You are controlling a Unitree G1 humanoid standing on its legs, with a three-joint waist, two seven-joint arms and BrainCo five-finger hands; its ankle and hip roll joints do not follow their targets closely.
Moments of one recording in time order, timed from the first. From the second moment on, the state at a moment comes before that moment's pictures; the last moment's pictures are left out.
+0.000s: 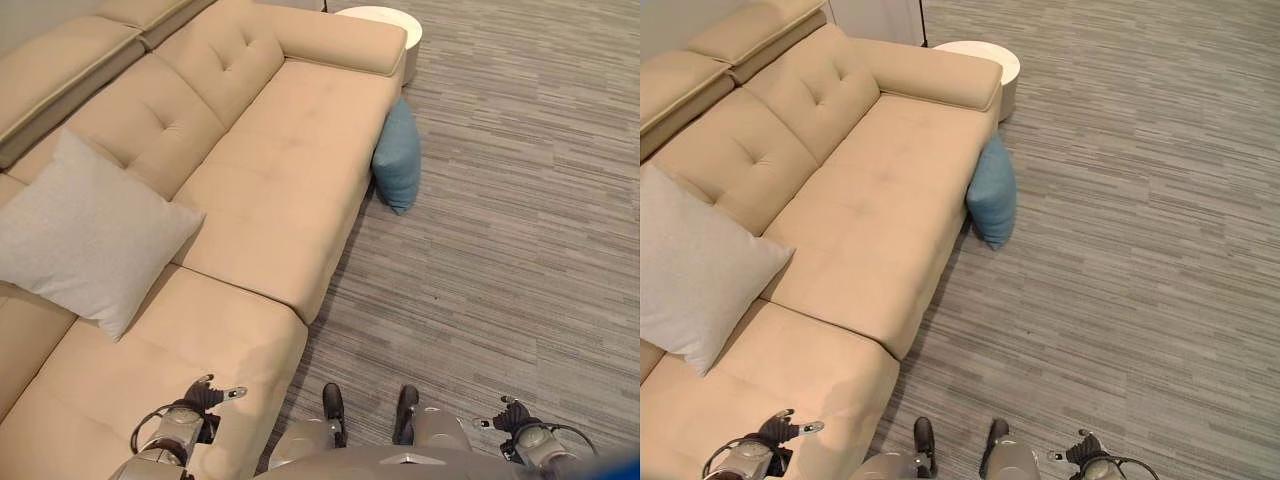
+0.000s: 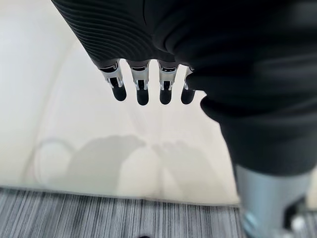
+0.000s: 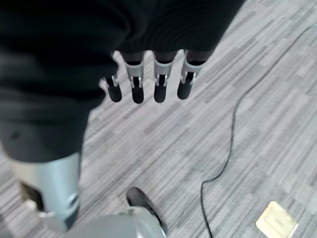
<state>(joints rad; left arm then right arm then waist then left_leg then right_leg) -0.06 0.33 -0.12 1.16 -0.03 -0.03 0.09 -0.07 -0.32 0.21 1.25 -0.18 0.02 -0.17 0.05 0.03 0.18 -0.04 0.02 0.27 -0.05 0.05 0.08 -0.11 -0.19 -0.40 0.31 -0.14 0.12</state>
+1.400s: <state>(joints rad) -0.14 0.23 -0.29 1.22 0.01 -0.03 0.13 -0.15 -0.26 0.25 1.23 -0.17 0.00 -0.24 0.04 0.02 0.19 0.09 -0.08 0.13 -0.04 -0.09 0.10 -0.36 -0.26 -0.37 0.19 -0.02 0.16</state>
